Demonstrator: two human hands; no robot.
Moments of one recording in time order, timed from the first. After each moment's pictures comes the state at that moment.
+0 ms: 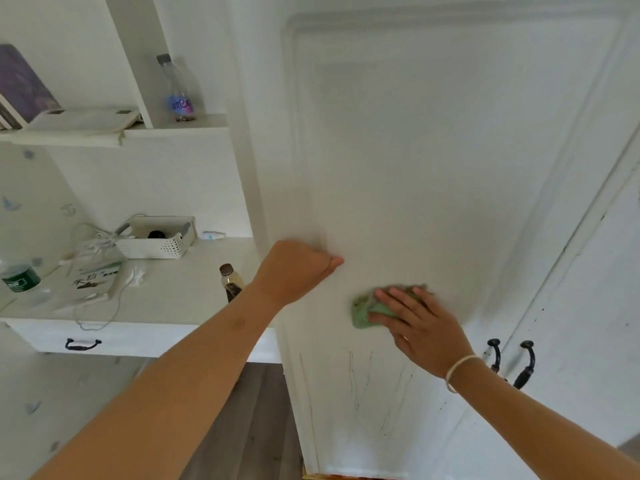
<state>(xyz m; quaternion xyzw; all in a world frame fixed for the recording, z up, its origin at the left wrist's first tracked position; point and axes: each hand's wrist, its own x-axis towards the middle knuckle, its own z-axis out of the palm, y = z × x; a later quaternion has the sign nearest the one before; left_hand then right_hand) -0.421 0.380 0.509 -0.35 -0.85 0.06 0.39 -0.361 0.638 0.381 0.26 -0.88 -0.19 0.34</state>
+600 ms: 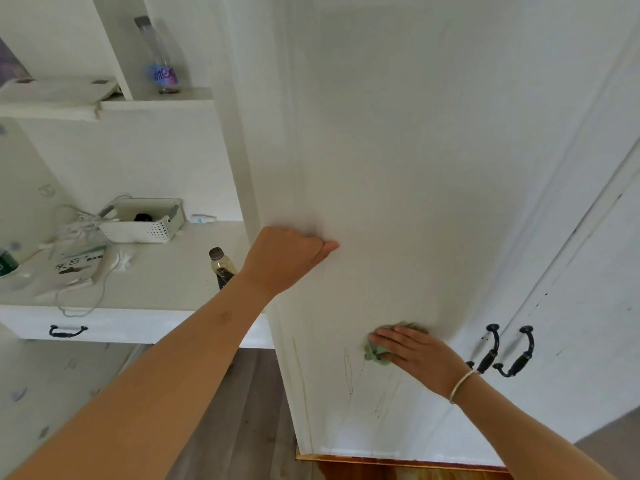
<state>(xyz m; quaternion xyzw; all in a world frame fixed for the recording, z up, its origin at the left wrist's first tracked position) -0.430 0.375 0.491 -0.34 -0.85 0.04 0.41 -0.353 0.659 0.296 0.35 -0.87 -0.28 0.20</state>
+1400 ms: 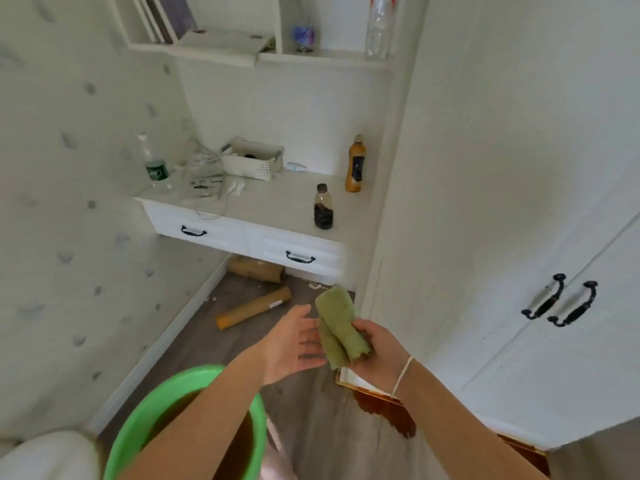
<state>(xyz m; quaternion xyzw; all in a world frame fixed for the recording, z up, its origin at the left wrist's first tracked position) -0.161 0.216 0.364 0.18 -0.55 -0.76 -0.31 -0.168 0.393 0.351 0.19 0.40 -0.84 0.30</state>
